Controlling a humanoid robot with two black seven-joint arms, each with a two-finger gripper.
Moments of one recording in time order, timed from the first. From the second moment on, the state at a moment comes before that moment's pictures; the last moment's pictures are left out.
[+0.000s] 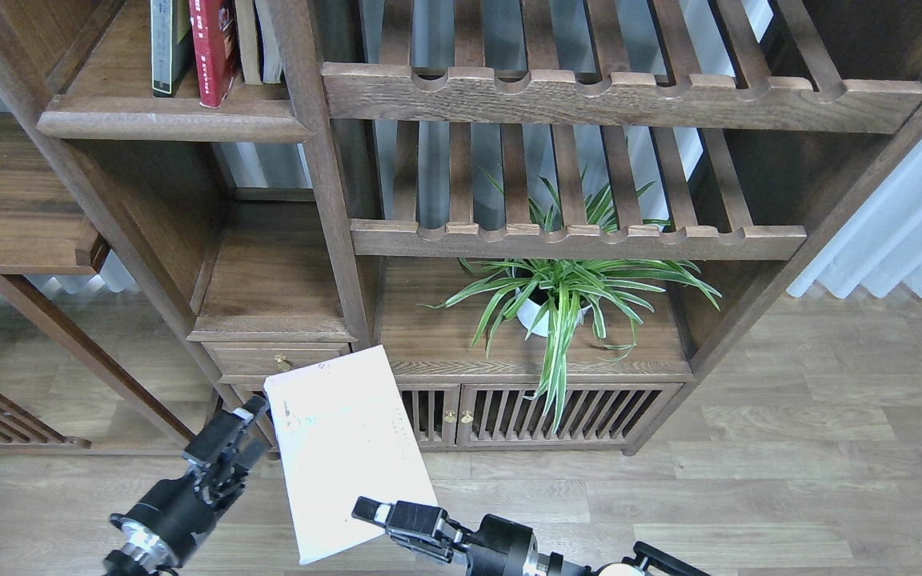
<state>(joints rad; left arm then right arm) 0.04 0.36 -0.73 -1.22 -0.45 -0.49 -0.03 0.04 0.00 0.59 1.05 0.20 0.58 -0.33</state>
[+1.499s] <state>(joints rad) -0.27 0.75 -1.25 -1.38 -0.42 -0.49 -0.02 0.01 0.01 0.61 1.00 0.05 0.58 -0.31</state>
